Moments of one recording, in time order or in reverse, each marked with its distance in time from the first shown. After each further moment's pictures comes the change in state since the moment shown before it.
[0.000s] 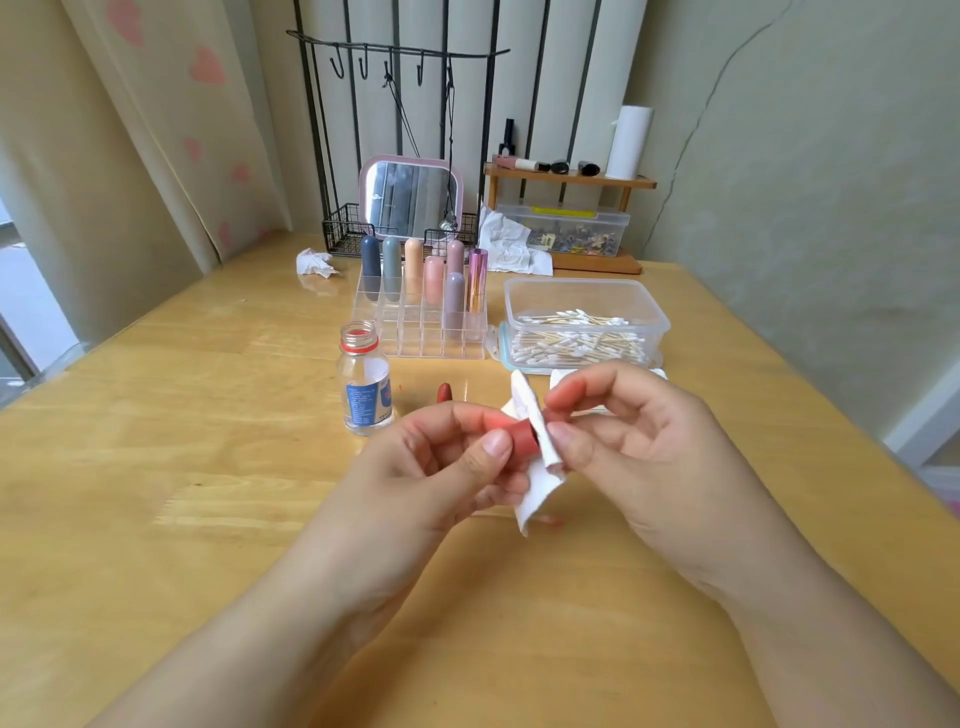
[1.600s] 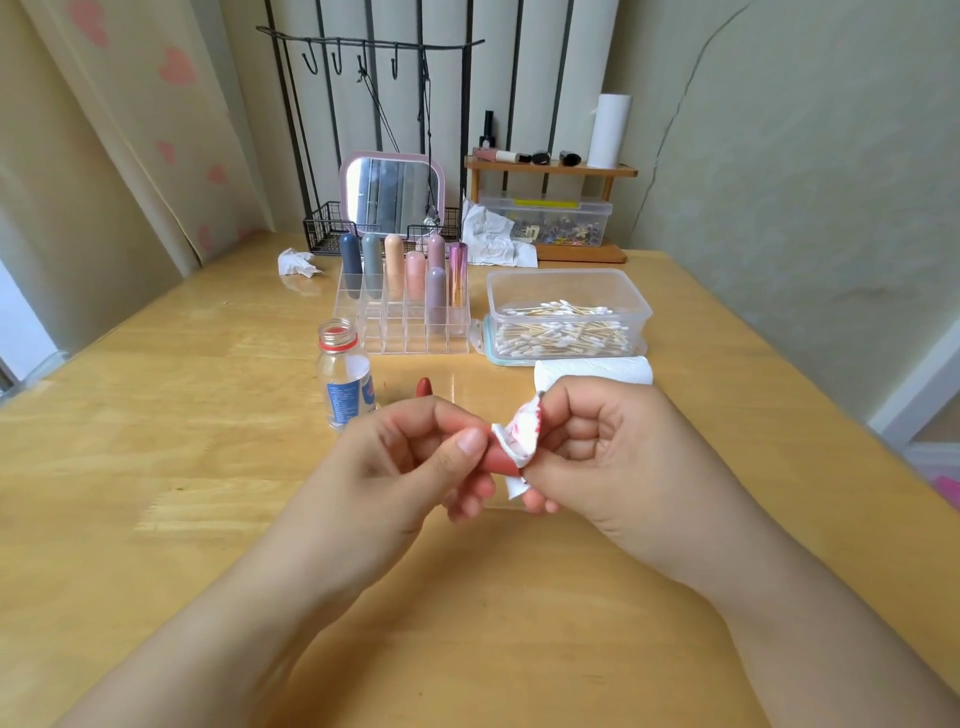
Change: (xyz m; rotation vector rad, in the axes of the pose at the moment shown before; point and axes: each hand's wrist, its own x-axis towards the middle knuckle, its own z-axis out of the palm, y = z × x) left_hand 0.003 0.002 -0.007 0.272 -0.107 0.117; right_hand -0.004 -0.011 0.006 -0.089 -0.067 0.098
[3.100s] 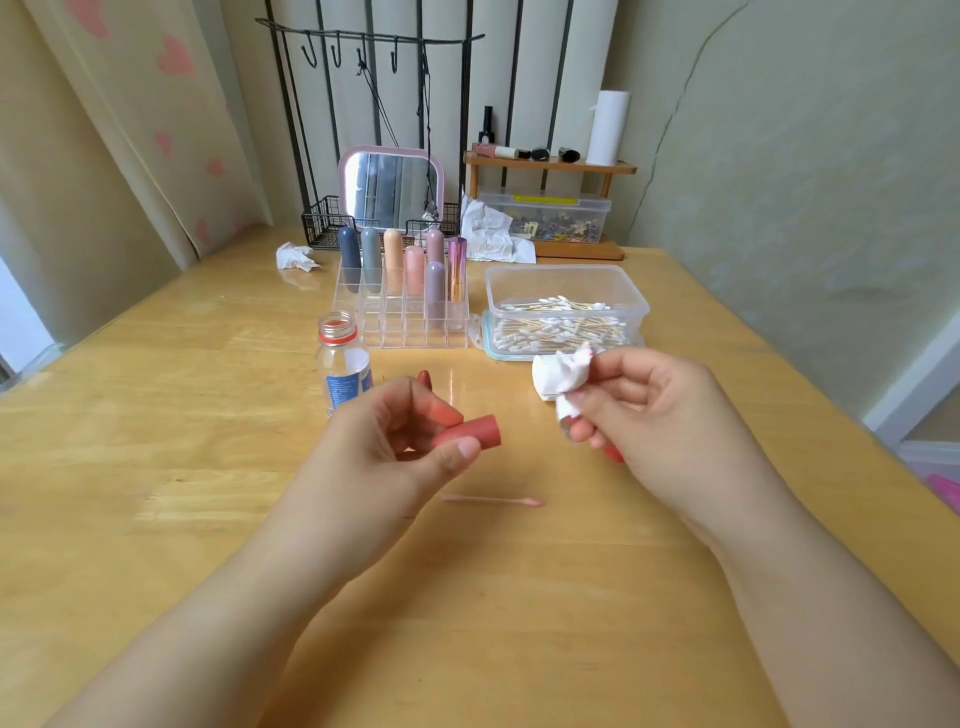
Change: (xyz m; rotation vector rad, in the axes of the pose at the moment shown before) left_hand 0.003 -0.003 -0.003 0.295 0.265 -0.118; right_hand 0.014 0.023 -0.024 -0.029 0.284 0.033
